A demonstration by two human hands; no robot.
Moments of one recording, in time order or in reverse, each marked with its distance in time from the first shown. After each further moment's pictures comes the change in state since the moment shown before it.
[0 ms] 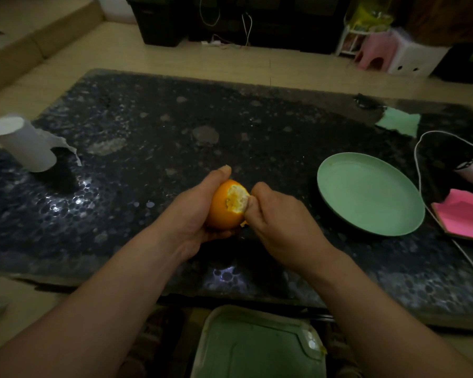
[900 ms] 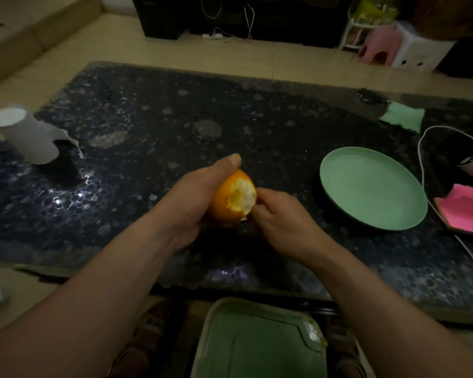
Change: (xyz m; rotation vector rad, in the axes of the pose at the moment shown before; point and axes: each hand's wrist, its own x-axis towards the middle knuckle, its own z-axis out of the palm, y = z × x) left_hand -0.014 0.010 -0.004 0.118 -0.095 0.149; right_hand 0.001 0.002 0.005 0.434 -0.190 0.204
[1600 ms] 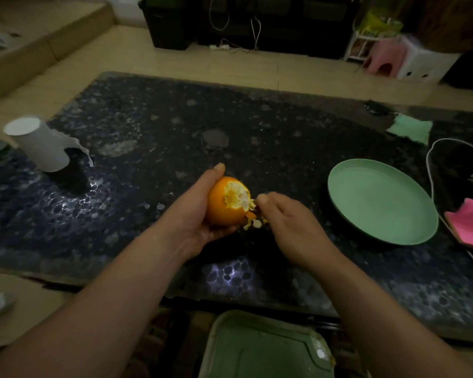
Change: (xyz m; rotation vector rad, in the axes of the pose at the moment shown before) left_hand 0.017 -0.009 -0.013 -0.229 0.092 -0.196; right_hand 0.008 0.009 0.002 -0.019 0.174 -0.002
